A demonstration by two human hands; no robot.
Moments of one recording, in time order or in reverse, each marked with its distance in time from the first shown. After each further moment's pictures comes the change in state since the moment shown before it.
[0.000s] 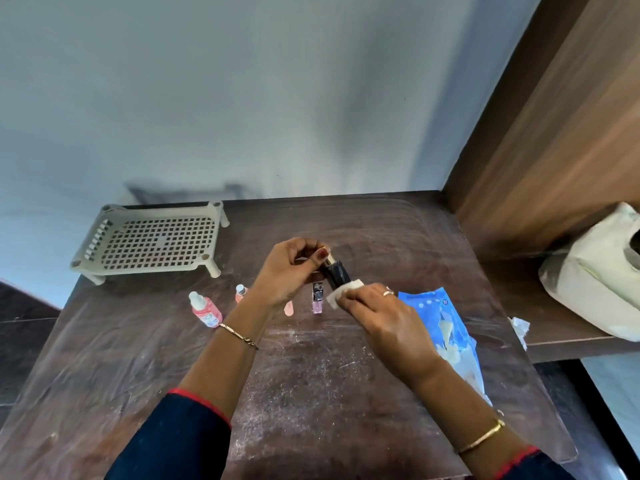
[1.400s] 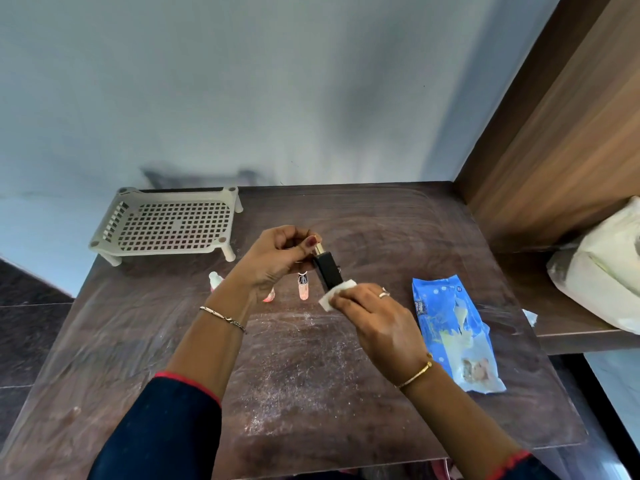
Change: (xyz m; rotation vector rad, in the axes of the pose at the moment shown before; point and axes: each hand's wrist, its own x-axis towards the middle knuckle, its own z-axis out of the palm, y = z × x) left_hand -0.020 0.000 -0.049 -0.089 -0.043 -0.058; right_hand -0.001 -0.049 0.012 0.002 0.012 -0.025
